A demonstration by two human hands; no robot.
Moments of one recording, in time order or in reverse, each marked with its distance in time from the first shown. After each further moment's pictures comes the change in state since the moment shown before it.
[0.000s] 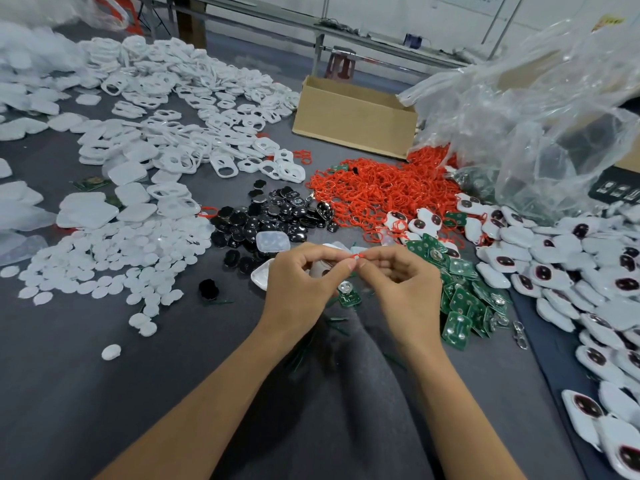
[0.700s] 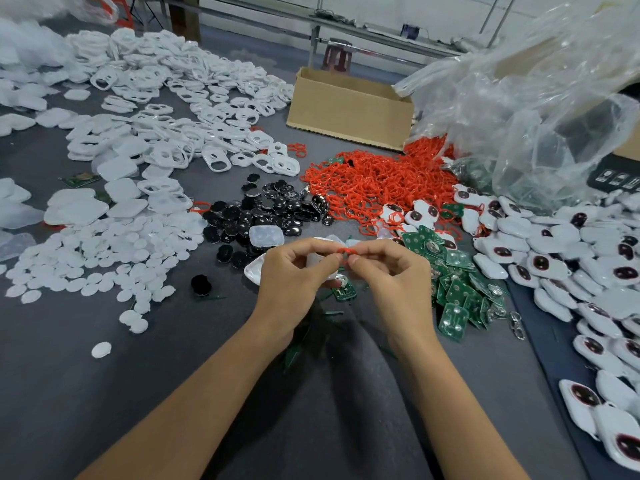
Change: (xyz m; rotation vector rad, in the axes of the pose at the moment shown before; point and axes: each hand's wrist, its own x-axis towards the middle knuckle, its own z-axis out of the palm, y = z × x) left_hand 0.000 -0.001 0.001 -0.253 -0.028 -0.144; right_hand -0.001 -0.001 0.002 0.115 -0.060 0.079
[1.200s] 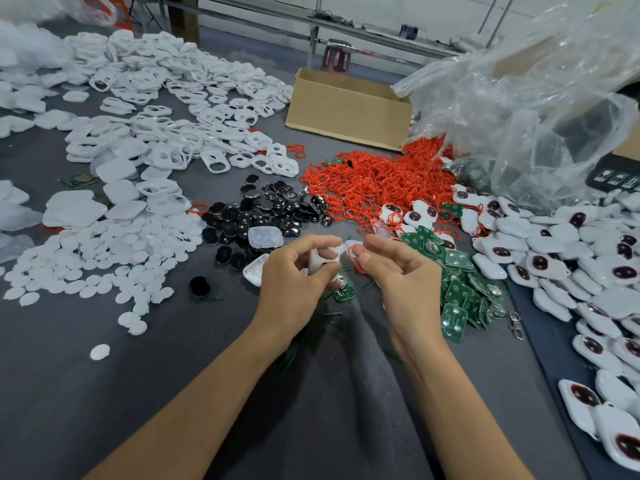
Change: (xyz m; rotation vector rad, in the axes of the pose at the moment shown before) left_hand 0.000 -0.004 0.000 0.168 0.005 0.049; right_hand 0.003 0.001 -0.006 0.160 0.121 0.153
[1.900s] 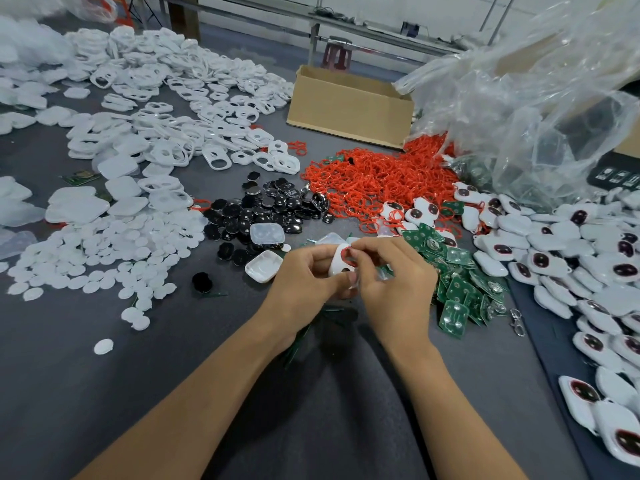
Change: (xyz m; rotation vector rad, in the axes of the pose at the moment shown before) left_hand -0.002 -0.001 0.001 -0.203 -0.249 -0.185; right_hand -0.001 0.015 0.002 -0.660 0.068 -0.816
